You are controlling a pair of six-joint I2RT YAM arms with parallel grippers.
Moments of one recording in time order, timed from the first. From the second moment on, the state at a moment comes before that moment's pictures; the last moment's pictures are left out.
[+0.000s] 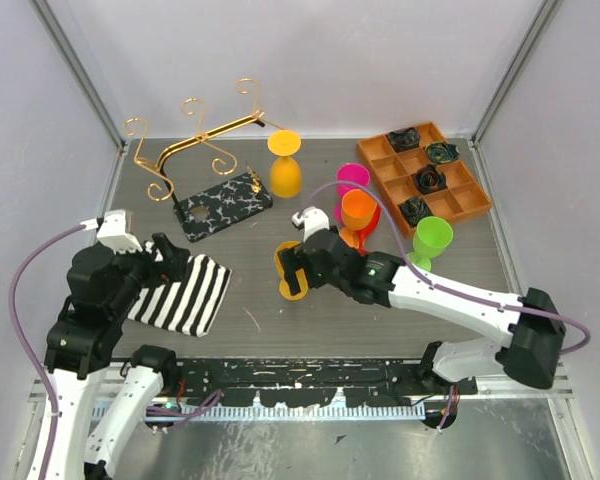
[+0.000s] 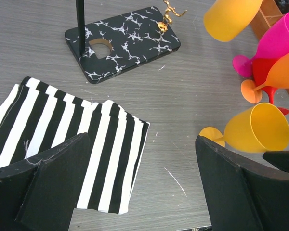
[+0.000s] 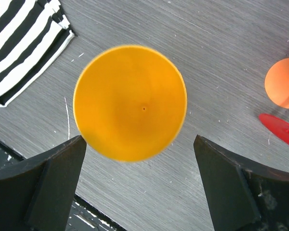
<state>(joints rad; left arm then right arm) -0.21 0.48 0.92 -0.79 -0.04 -0.30 1.03 1.33 1.05 -0.44 0.31 0.39</state>
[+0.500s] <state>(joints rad) -0.21 0.53 0.92 -0.78 -0.01 -0.30 1.03 0.96 0.52 0.02 0.26 0.38</state>
